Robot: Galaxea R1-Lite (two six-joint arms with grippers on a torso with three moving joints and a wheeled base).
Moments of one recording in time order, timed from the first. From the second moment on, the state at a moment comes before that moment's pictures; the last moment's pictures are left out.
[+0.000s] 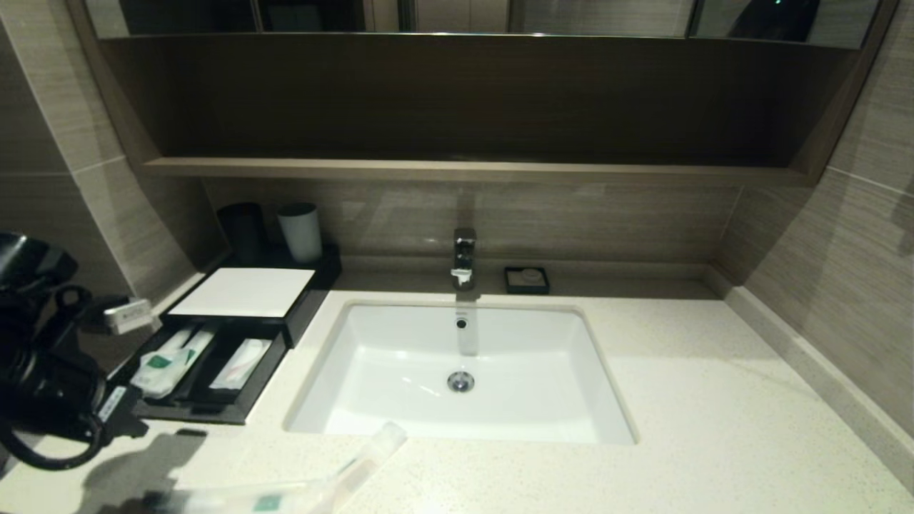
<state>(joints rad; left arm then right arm) 0.20 1.53 -1.02 0.72 -0.17 0.33 0.00 0.00 0.00 0.00 0.00 0.00</state>
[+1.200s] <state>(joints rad) 0.04 1.59 -0.92 0.98 -0.18 0.51 0.00 0.00 0.00 0.00 0.00 0.00</state>
